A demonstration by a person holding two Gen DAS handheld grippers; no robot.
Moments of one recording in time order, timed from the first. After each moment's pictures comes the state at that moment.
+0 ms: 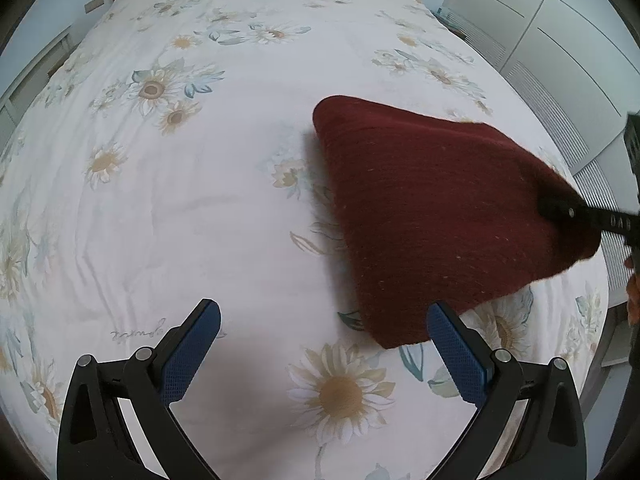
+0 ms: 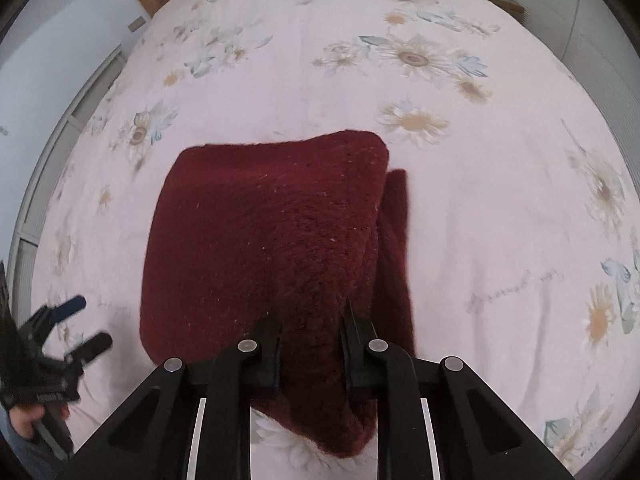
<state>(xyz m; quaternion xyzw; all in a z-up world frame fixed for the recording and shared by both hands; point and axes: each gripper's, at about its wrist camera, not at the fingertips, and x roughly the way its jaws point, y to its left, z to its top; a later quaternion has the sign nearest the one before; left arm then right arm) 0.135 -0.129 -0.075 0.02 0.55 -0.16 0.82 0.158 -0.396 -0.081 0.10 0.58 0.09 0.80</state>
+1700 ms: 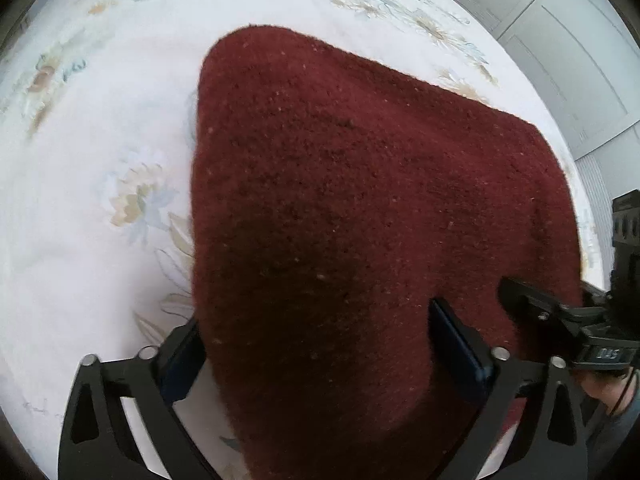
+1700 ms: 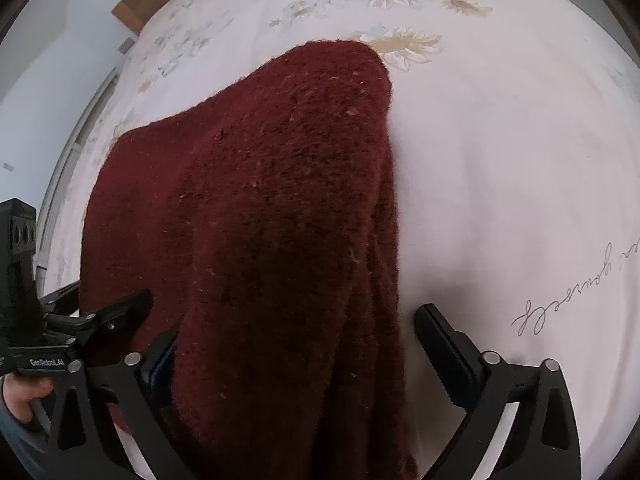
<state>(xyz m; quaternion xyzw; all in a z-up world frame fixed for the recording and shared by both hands) 0.225 -0.200 -0.164 -0.02 0.62 -0.19 0.76 0.194 -0.413 -0.188 0.19 0.58 0.12 0.78</state>
